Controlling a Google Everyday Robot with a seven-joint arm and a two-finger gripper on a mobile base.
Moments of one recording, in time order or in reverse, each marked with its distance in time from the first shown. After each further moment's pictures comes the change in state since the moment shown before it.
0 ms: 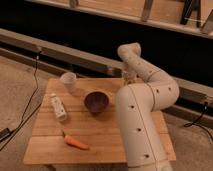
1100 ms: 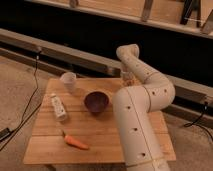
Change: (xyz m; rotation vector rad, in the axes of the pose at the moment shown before) arm -0.006 0.005 0.004 -0.002 0.003 -0.006
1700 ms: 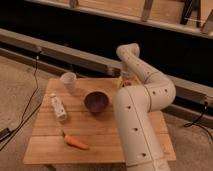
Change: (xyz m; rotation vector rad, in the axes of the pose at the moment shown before) arm 0.003 0.000 -0.013 -0.004 -0.002 -0.008
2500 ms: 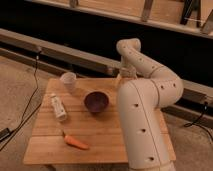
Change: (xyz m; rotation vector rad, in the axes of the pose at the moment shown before) arm 0.038 0.019 -0.038 -0.055 0.039 -0.067
